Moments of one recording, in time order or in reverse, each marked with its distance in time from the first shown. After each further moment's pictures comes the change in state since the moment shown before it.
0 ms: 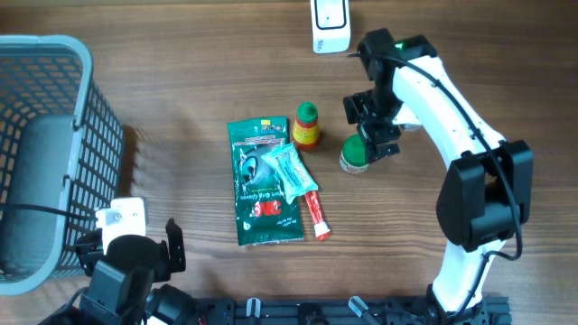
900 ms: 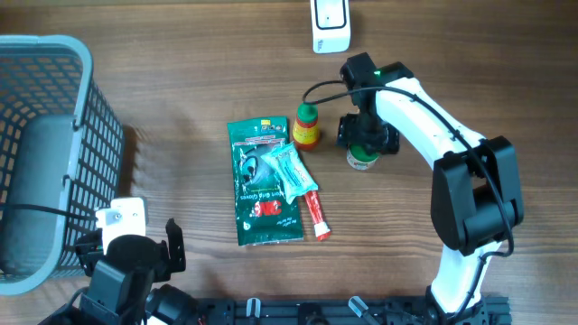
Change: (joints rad) left arm 0.000 0.000 0.000 0.000 0.000 0.000; right arm 0.059 -0.006 -0.196 0.225 0.220 -1.117
